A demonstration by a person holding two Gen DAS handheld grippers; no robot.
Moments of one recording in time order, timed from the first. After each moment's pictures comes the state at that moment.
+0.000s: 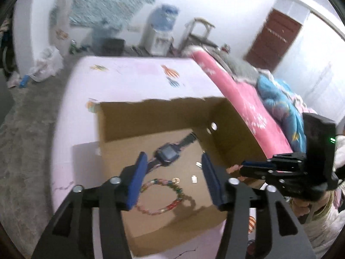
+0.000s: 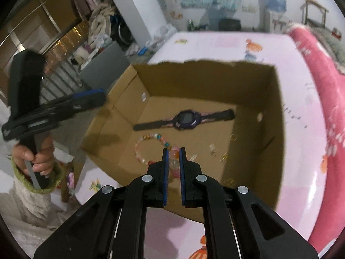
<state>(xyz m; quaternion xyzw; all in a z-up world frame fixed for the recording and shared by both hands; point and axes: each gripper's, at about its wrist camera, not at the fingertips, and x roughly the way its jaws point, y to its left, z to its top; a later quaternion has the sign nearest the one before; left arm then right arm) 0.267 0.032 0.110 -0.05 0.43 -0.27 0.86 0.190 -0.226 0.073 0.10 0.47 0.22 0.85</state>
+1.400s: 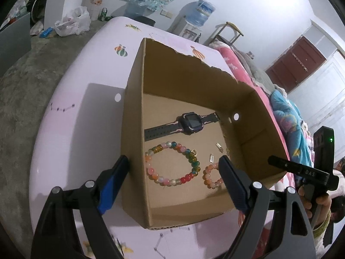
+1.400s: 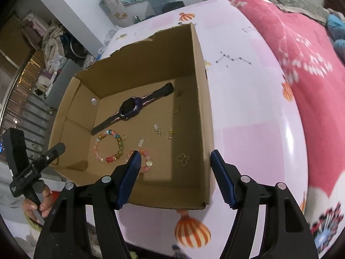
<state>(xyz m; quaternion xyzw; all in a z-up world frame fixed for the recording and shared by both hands) 0.213 0.060 0.039 -0.16 0.49 -0.21 0.83 0.144 -0.291 0.036 0.19 0.51 0.07 0.84</state>
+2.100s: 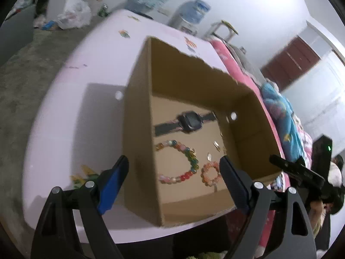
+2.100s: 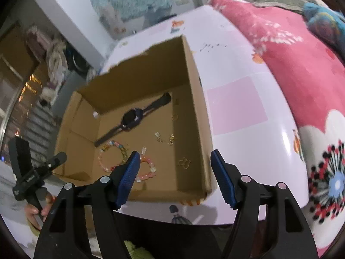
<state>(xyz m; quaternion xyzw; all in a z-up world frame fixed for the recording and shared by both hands) 0.127 0.069 0.039 -0.17 0.48 -0.21 0.83 0.054 -0.304 0.023 0.23 0.45 0.04 0.86</state>
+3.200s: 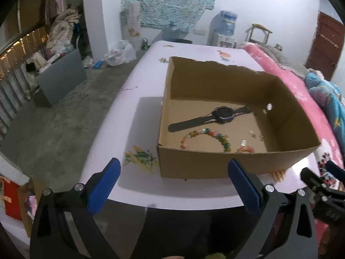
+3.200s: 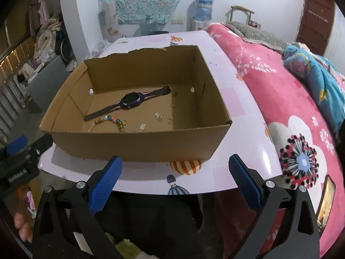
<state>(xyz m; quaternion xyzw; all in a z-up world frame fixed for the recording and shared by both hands) 0.042 0.026 0.067 0.00 0.43 -0.02 0.90 -0.019 -0.214 0.037 0.09 0.42 -0.05 0.90</state>
